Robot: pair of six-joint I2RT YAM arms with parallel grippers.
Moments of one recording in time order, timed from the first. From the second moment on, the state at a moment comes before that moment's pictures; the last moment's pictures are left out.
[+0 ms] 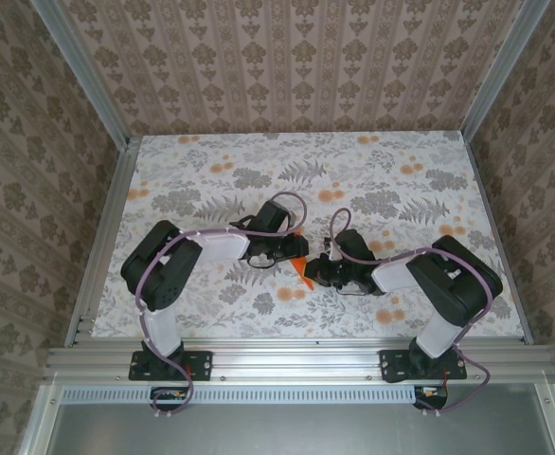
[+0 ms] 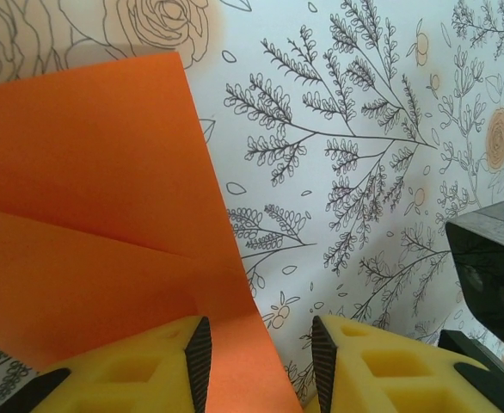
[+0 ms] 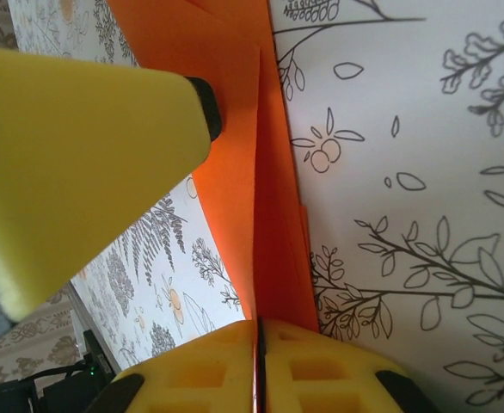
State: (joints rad) left arm -0.77 1.85 1.00 -0.07 0.36 -0.75; right arm 0.56 1.67 0.49 0.43 -0.51 1.00
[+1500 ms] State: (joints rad) left arm -0.77 1.88 1.01 -0.08 0.40 -0.70; right arm 0.58 1.58 0.57 0.05 -0.42 0.85
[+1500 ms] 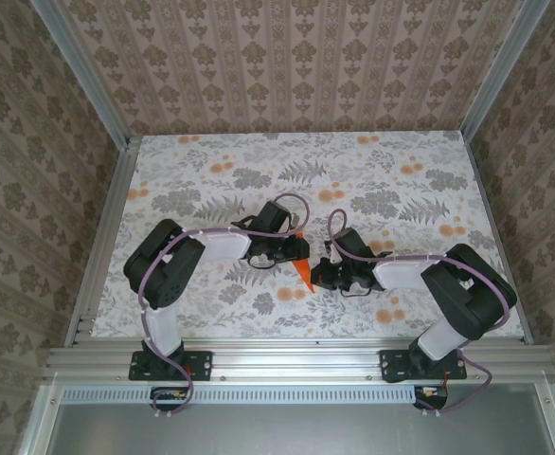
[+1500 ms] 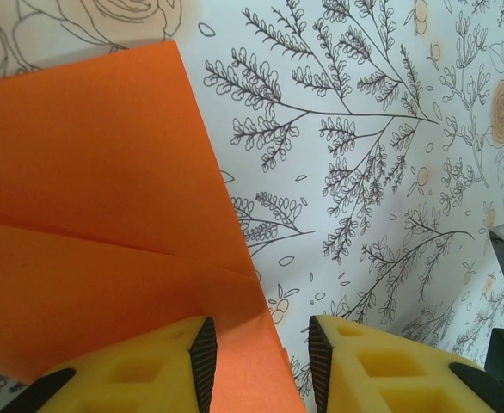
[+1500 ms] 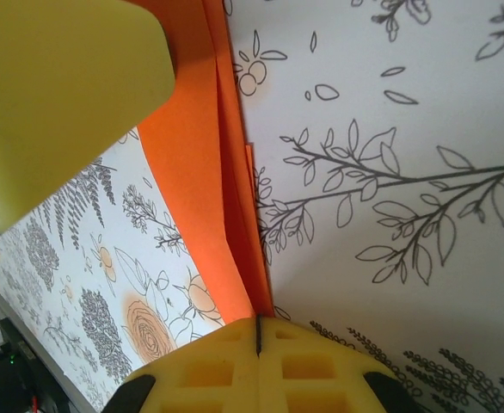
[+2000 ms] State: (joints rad) left arm -0.77 1.89 1.02 -0.10 0.40 -0.70; right arm 0.59 1.56 0.58 0.00 -0.40 0.84
